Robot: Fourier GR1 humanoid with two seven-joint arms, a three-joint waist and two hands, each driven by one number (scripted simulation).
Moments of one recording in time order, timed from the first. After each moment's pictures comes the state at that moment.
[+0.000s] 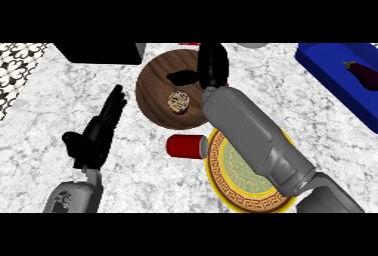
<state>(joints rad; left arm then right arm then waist) -0.16 0.05 -0.06 -1.53 -0.06 0.05 0.09 -1.14 0.00 0.44 -0.54 0.16 -0.80 0.21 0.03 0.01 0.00</state>
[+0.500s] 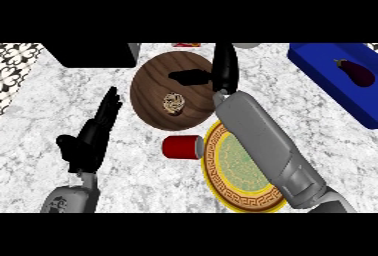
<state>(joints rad) -0.13 0.05 -0.05 -1.58 -0.07 0.07 0.11 -1.00 -0.02 0.31 -0.76 0.07 -0.74 0.13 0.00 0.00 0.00</state>
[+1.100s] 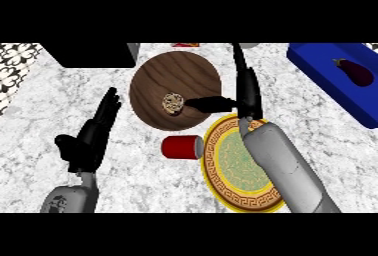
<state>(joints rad) -0.14 0.05 -0.04 -1.56 -0.06 0.05 0.10 -0.68 -0.08 0.32 -1.15 0.08 -0.57 0.14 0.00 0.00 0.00</state>
